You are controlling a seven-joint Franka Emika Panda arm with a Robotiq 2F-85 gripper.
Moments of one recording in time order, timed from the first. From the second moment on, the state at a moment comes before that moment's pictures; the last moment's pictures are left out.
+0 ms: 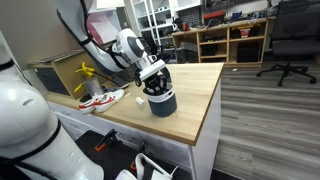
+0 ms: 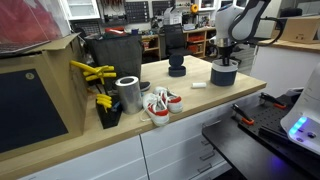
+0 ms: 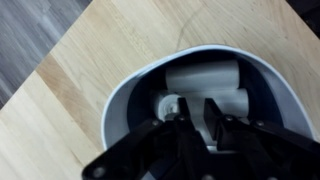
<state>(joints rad) -0.08 0.07 -0.07 -2.61 -0.72 2.70 -0.33</state>
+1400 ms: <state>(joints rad) -0.05 0.02 0.00 -2.50 -0.07 2.39 -0.50</state>
